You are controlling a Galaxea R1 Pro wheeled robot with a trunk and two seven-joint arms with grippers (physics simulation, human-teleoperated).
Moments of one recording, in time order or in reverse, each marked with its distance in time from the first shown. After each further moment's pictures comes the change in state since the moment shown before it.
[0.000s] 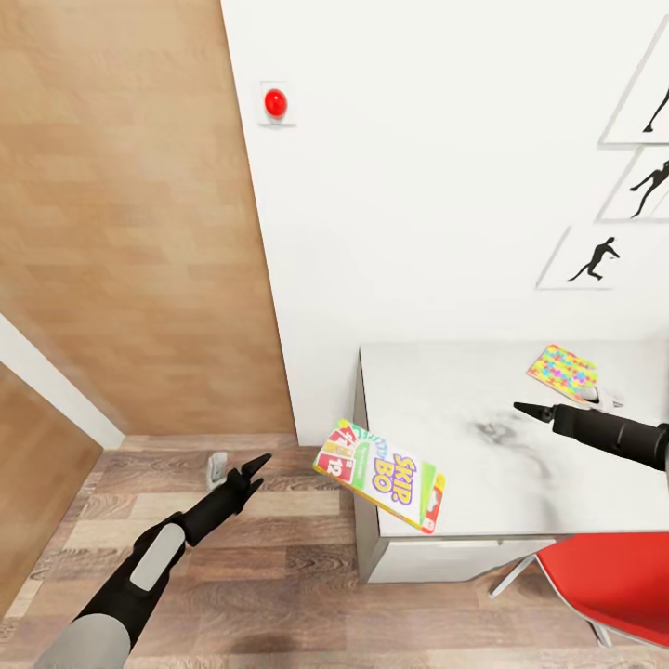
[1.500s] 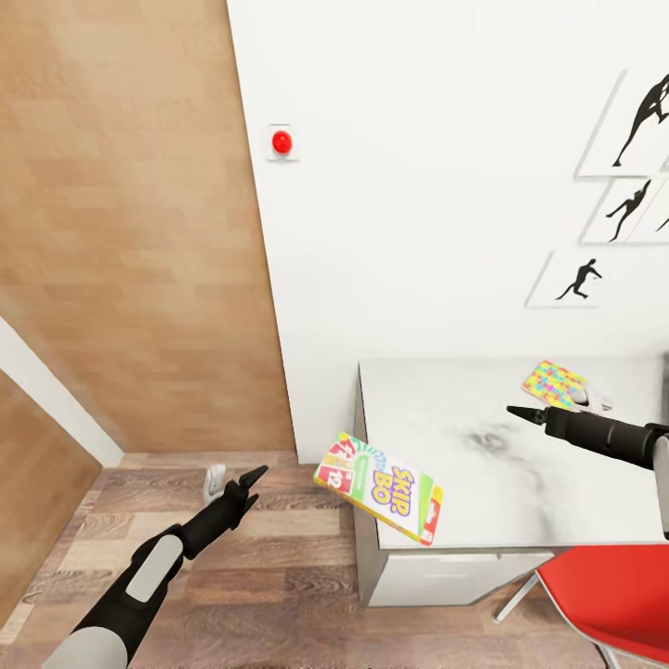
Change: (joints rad) left arm 0.029 -0.001 0.001 0.012 0.057 -0.002 0.108; right arm -0.017 -0.001 0.026 0.062 0.000 0.000 -0.001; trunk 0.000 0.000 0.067
